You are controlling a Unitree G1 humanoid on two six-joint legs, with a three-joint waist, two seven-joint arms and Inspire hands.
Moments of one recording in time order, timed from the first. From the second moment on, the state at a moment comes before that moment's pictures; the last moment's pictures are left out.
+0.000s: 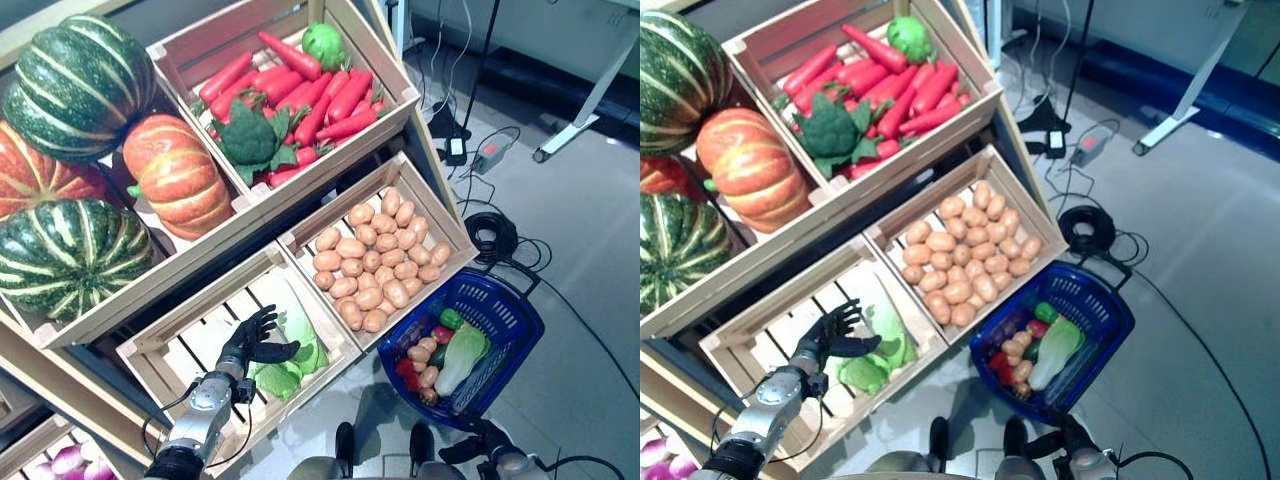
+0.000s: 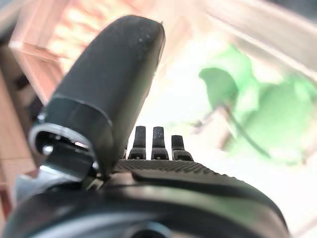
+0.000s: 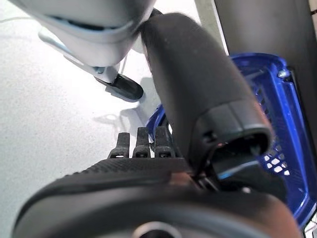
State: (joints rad) left arm -0.05 0.44 -0.19 0.52 -0.17 -0.04 0.09; right arm -0.08 -0.36 0.32 1.14 0.13 -0.01 -0.06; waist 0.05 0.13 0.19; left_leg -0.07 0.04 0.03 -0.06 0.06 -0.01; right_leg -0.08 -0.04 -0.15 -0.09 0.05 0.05
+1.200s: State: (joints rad) left arm -0.41 0.80 -0.47 0.60 0.72 -0.02 0.85; right arm -0.50 -0.43 0.33 1.10 0.33 -0.09 -0.10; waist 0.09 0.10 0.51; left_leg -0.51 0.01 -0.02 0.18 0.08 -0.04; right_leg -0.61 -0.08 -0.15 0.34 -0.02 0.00
